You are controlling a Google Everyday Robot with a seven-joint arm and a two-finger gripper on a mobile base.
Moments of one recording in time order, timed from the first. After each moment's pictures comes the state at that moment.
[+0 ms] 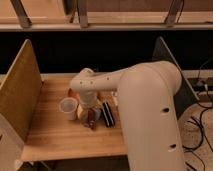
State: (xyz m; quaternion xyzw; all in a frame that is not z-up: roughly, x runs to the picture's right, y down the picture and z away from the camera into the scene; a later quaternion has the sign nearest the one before) arm -0.085 0.138 0.840 -0.29 0.21 0.49 0.80
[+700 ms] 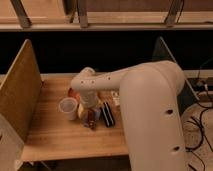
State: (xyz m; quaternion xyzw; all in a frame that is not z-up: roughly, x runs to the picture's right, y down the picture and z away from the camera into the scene) arm -0.078 0.130 0.833 -0.28 0.20 0.50 0.80
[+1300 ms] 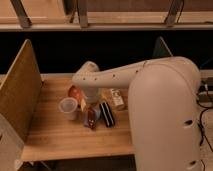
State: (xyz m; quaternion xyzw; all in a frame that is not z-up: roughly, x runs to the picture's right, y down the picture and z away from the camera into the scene) arm -0.053 0.085 0.804 -0.22 0.19 0.52 0.80
